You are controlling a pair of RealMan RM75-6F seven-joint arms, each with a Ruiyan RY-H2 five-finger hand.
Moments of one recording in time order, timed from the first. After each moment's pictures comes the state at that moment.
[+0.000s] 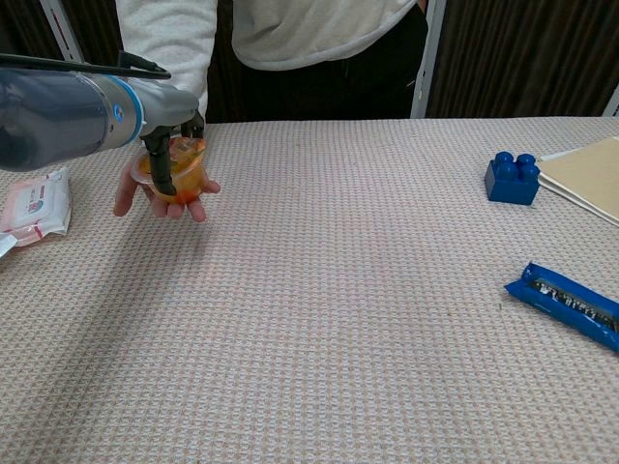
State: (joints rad) left arm -1.14 -1.57 -0.30 -1.63 0.17 1.28 1.22; right arm 0.05 -1.02 0.05 -1.71 -1.42 1.39 0.21
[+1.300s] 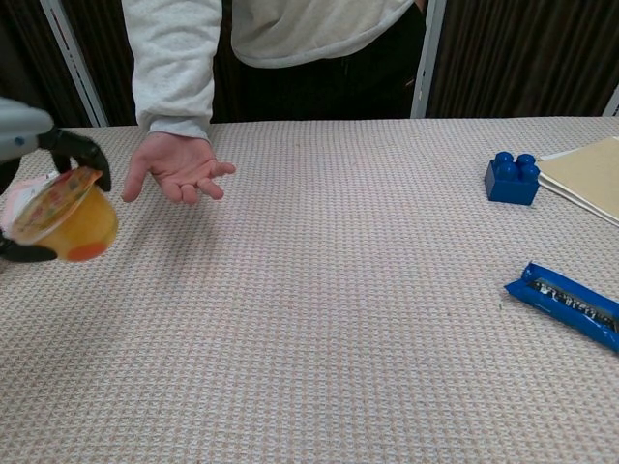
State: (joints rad) left arm -0.69 -1.21 0.21 -2.15 1.09 1.46 0.80; right arm 0.03 -1.02 0.06 -1.73 -1.42 1.42 0.18
